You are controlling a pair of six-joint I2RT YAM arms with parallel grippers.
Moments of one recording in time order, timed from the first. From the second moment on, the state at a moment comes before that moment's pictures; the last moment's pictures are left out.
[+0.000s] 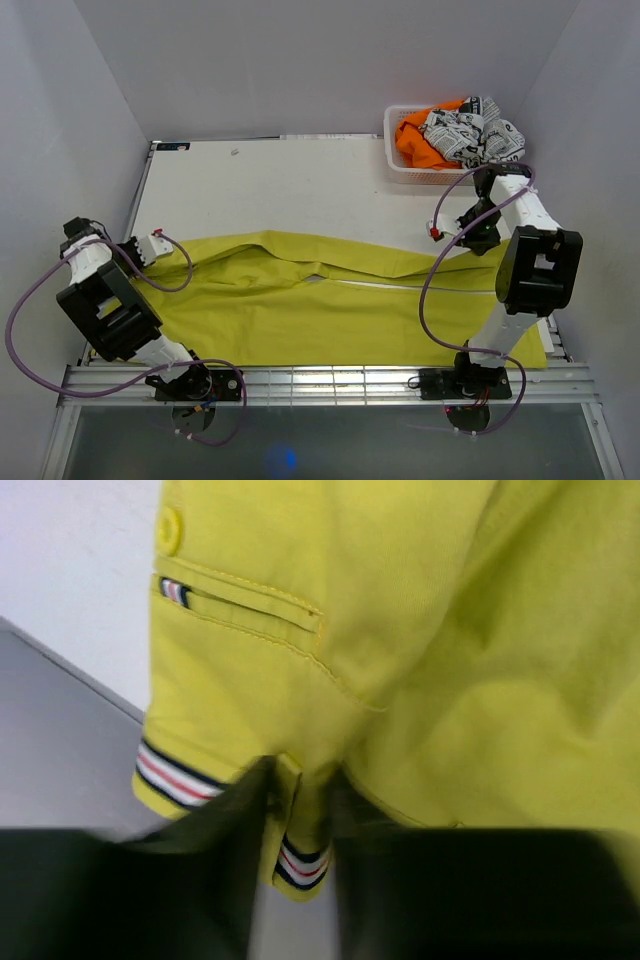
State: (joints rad) left arm 0.70 1.55 1.02 -0.80 0.42 1.81; right arm -0.08 1.77 1.41 -1.31 -0.05 -1.76
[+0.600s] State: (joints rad) left arm 0.97 1.57 1.24 -1.13 0.53 1.93; right arm -0.39 1.20 0.99 -1.34 -0.16 -1.94
